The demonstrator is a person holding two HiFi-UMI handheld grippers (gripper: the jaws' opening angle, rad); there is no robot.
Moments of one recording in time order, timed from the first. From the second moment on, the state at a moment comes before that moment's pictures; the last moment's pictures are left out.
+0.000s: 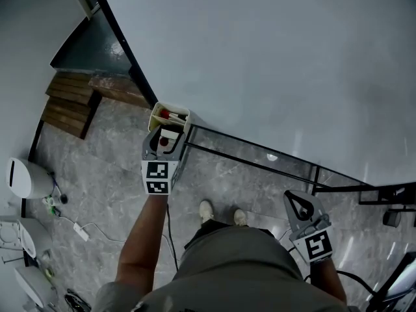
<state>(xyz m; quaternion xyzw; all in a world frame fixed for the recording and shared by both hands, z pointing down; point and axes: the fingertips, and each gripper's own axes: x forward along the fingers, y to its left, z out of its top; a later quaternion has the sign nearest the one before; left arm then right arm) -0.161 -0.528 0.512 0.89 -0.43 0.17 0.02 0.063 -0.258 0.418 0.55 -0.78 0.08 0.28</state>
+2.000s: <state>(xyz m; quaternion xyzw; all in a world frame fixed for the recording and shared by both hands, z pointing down) -0.178 -0.063 0.372 0.84 -0.53 0.09 0.05 -0.035 -0.123 0.408 0.21 -0.96 -0.05 0.19</state>
